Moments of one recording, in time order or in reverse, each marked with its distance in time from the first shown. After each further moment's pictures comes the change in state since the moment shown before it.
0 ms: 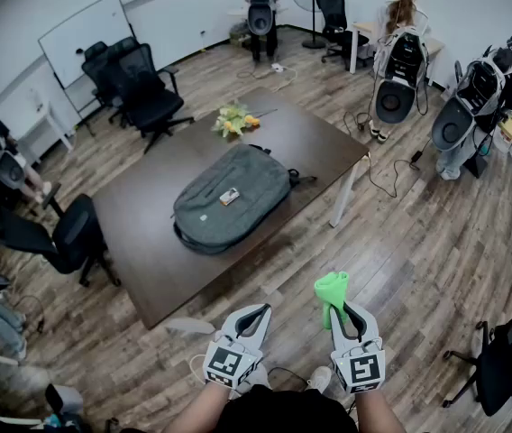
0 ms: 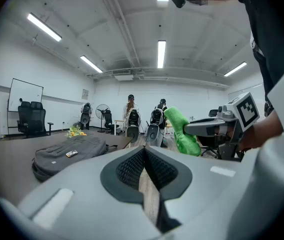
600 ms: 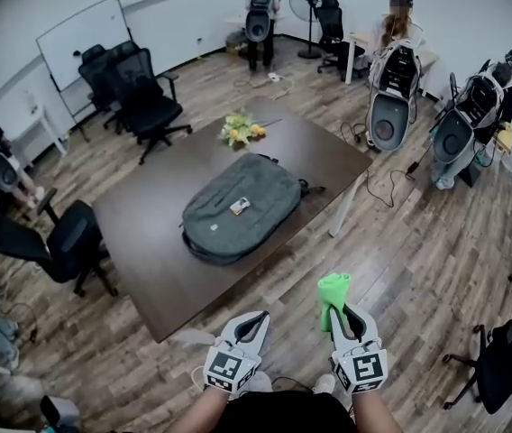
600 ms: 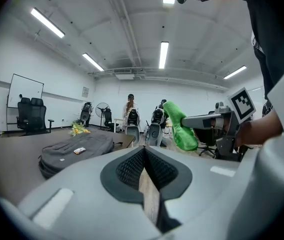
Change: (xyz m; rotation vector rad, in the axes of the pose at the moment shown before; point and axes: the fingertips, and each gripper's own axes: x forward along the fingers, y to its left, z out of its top) left arm -0.030 0.051 -0.013 -0.032 0.021 -0.015; right arm 0.037 0.040 0.015 0.071 -0.017 -0.022
